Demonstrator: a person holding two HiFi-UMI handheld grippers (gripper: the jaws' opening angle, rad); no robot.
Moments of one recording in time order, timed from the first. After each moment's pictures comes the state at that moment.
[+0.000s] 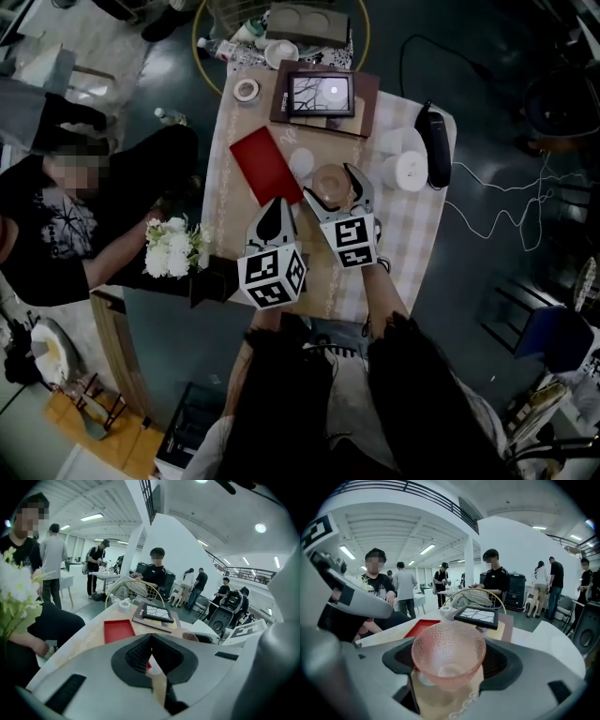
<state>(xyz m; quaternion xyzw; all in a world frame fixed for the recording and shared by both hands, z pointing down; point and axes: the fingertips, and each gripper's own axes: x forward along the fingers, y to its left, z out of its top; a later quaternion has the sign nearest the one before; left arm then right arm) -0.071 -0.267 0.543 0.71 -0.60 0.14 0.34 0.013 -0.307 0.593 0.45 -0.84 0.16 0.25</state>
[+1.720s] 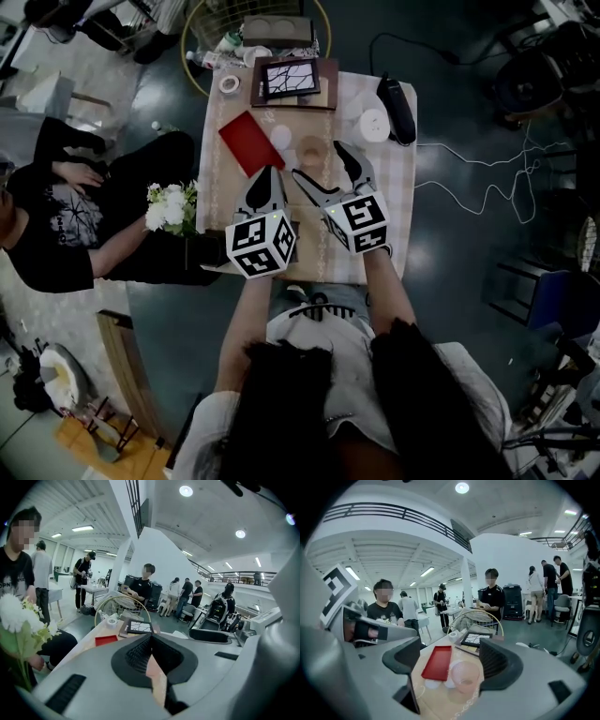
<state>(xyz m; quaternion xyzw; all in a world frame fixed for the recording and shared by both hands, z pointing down) -0.039 -0.229 0.460 0.77 -0.57 0.10 0.27 0.041 -0.239 0.461 0.47 -0.86 0.15 0.13</state>
